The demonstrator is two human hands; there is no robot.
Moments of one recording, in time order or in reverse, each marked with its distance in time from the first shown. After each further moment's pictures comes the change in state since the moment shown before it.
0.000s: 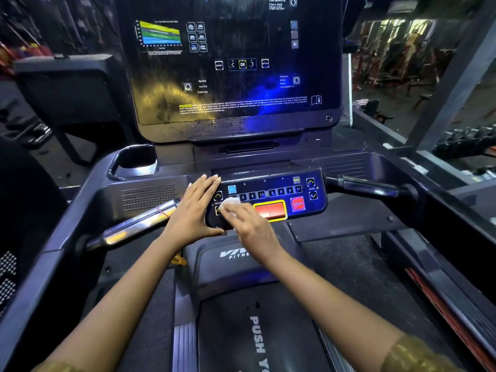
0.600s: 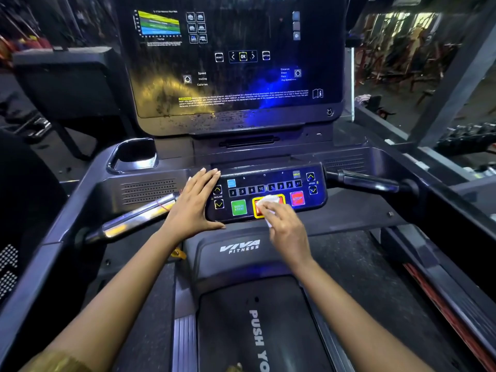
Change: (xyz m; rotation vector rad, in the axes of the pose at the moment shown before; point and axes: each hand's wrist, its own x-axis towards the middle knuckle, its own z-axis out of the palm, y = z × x) left_hand 0.000 0.003 -0.002 0.035 -0.010 -0.021; right_hand -0.041 0.026 -0.033 -0.018 0.079 0.230
